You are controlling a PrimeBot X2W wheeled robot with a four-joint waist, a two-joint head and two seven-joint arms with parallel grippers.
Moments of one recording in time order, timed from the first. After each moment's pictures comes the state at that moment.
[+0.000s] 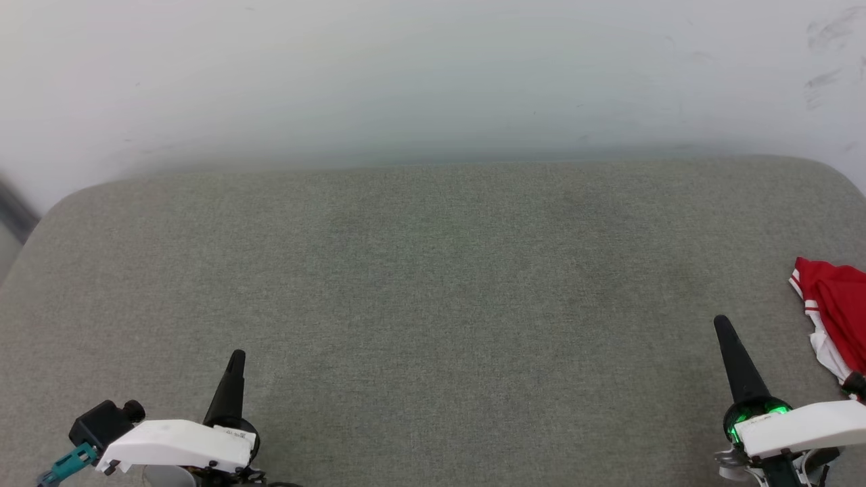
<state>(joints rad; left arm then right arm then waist) -0.02 0.14 -0.02 0.17 -1.13 -0.04 -0.05 0.00 -0.06 -0.08 0.07 1.04 0.13 0.08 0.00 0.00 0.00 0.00</state>
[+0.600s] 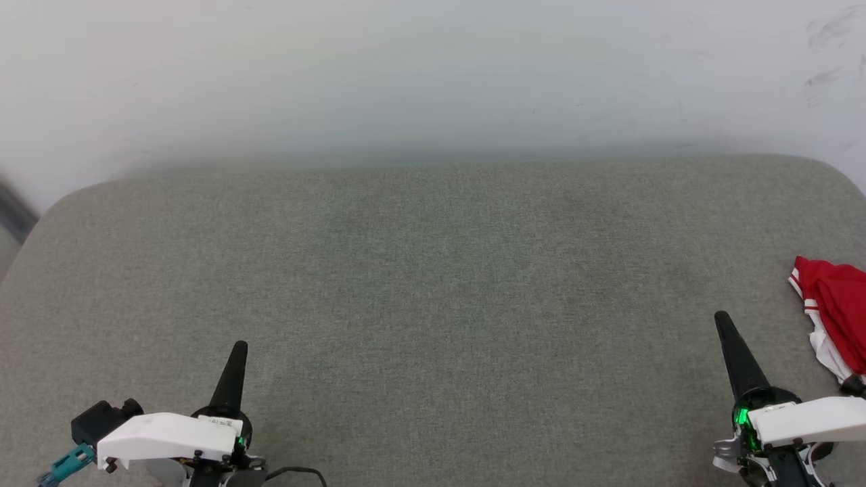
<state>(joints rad) -0.05 0.12 0.02 0.20 -1.30 -0.07 0.00 -0.03 -0.06 -0.09 0.13 1.25 0.13 0.08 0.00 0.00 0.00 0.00</state>
